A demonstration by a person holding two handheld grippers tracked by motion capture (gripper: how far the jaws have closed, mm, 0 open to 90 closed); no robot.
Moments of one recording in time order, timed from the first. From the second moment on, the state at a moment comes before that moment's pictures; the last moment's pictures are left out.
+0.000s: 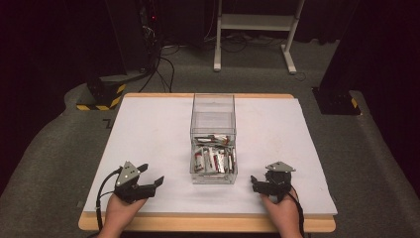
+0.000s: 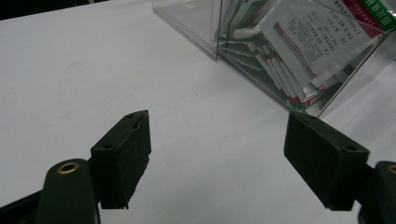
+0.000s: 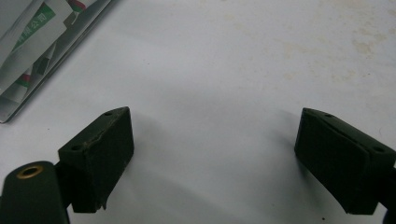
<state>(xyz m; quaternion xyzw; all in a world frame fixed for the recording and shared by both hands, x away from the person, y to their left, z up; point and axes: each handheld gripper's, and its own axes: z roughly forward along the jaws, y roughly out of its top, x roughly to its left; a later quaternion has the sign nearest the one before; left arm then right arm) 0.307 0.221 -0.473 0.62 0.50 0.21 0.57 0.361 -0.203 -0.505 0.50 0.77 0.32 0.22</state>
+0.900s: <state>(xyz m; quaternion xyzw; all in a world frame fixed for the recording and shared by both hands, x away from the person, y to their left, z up) 0.304 0.197 -0.463 0.62 0.48 0.19 0.59 0.361 -0.203 -0.505 0.50 0.77 0.32 0.22</state>
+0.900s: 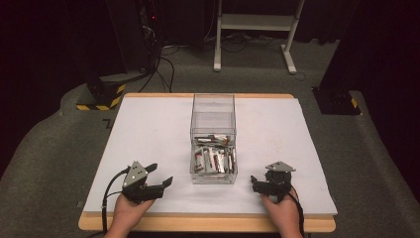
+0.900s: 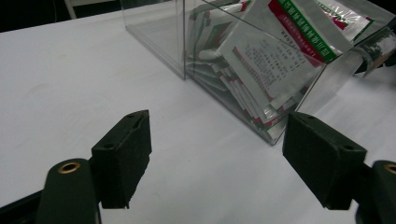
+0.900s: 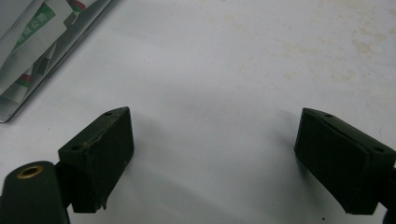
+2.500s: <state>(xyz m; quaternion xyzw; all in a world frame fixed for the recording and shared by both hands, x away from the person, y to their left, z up) 0.310 0.150 -0.434 0.62 0.43 0.18 0.63 0.361 -0.203 -0.505 0.50 0.77 0.32 0.22</state>
